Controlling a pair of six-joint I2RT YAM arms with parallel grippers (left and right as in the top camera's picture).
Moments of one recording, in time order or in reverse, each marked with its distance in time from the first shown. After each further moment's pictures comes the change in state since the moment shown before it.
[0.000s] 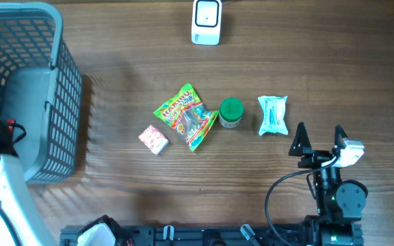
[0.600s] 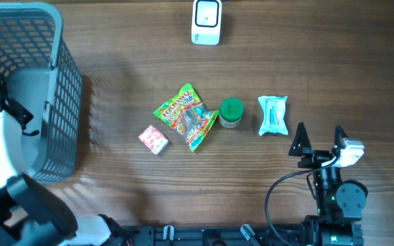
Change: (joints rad) left arm 0.039 0.383 -0.146 0.143 -0.047 0.398; right arm 0.000 0.000 0.000 0.000 0.000 0.000
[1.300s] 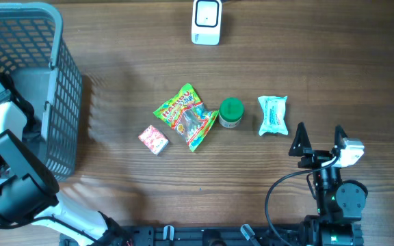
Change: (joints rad) left arm 0.013 0.282 -0.002 0.230 -0.282 0.244; right arm 0.000 0.000 0.000 0.000 0.000 0.000
